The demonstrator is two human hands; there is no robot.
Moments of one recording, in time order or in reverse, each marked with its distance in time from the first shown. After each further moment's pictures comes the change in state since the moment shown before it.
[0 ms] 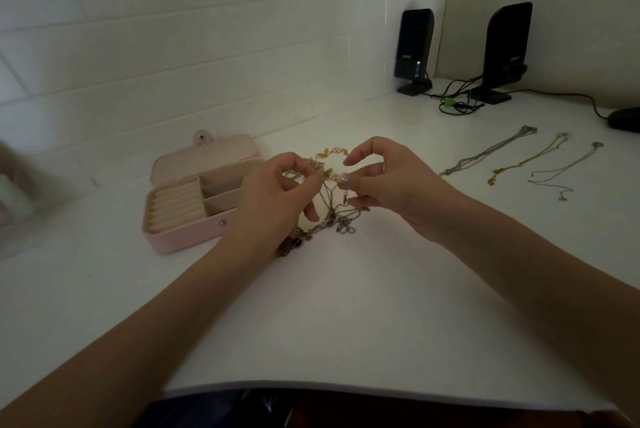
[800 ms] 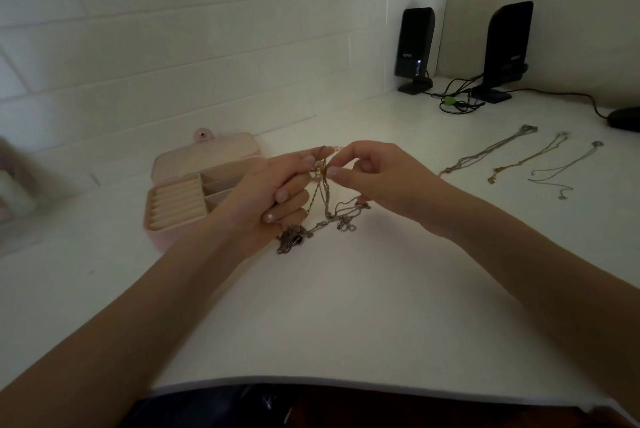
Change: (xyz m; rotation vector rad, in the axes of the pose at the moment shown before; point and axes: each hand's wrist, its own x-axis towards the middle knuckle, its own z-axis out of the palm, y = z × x) left_hand 0.009 0.006 -0.015 -0.628 -0.422 -0.292; right_hand 0.002 -0.002 0.000 -0.358 -0.084 -0.176
